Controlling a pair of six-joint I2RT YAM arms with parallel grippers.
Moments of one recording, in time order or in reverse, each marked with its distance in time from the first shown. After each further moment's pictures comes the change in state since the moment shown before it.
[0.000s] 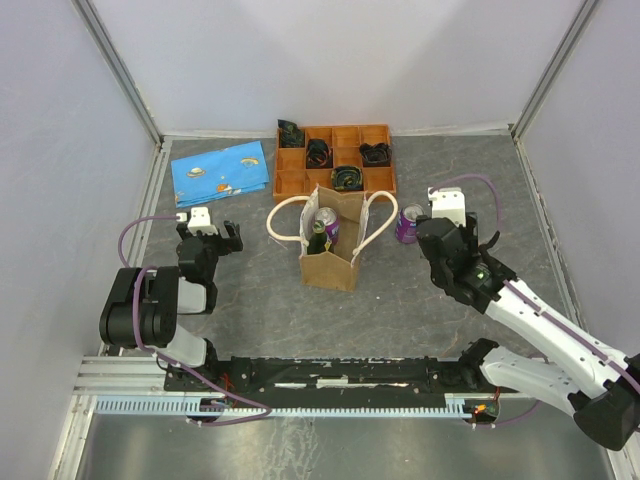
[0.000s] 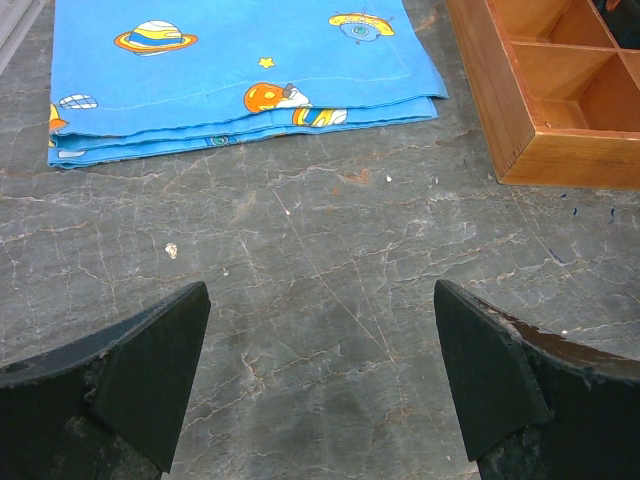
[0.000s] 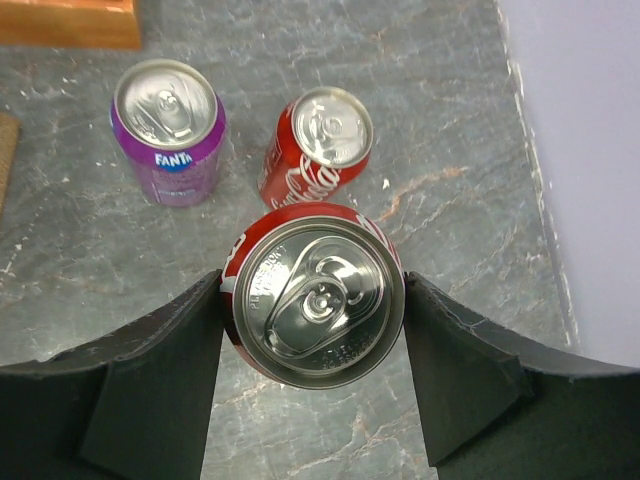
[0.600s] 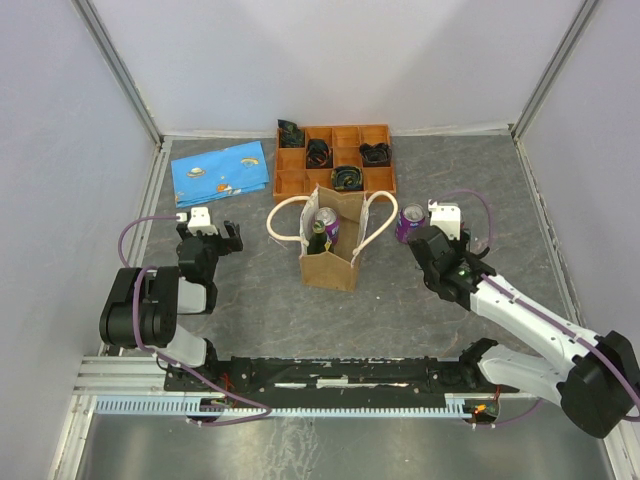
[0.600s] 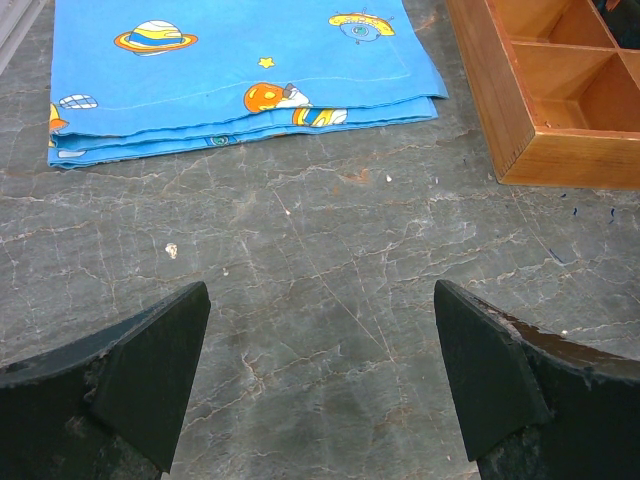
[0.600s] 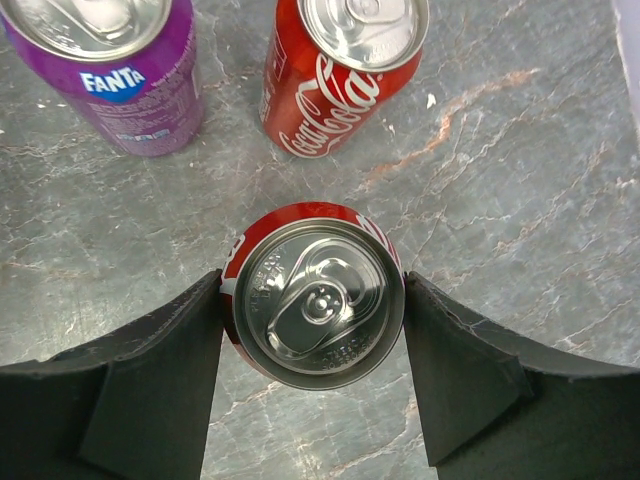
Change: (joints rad) left arm 0.000 0.000 0.000 0.000 0.000 0.000; right arm -0.076 0.104 -0.168 0.079 -0.075 0.183
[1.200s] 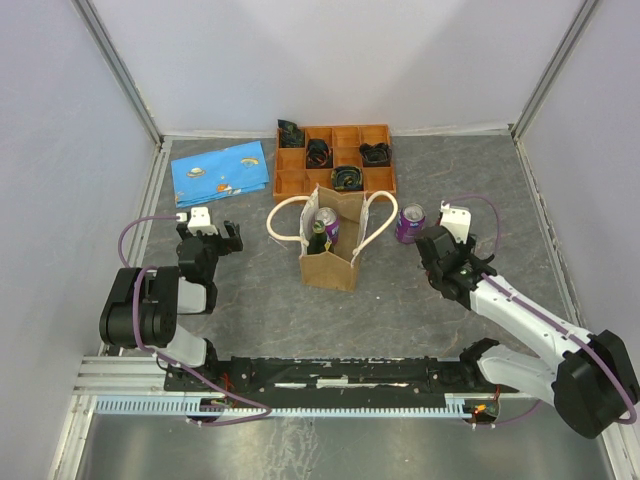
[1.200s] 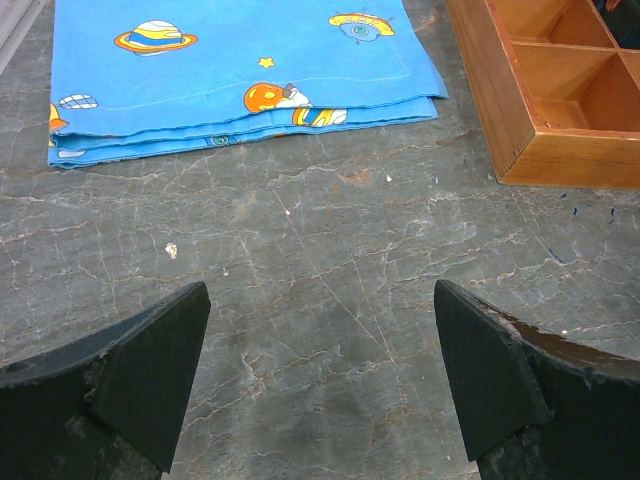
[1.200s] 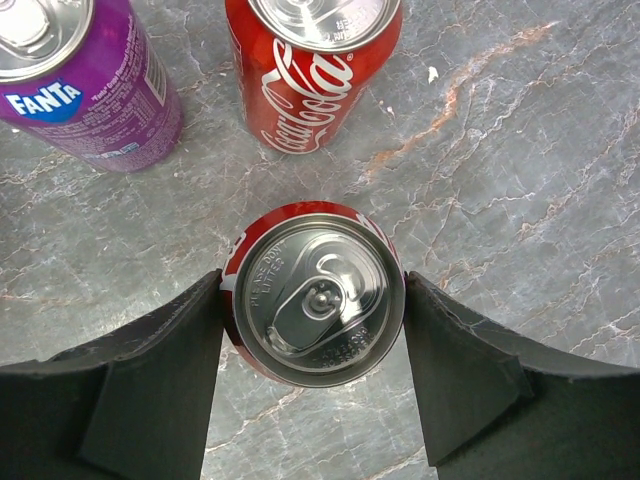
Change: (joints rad) left arm 0.000 0.000 0.000 0.000 0.000 0.000; right arm -0.081 0.016 -0.061 0.070 -0.057 0.079
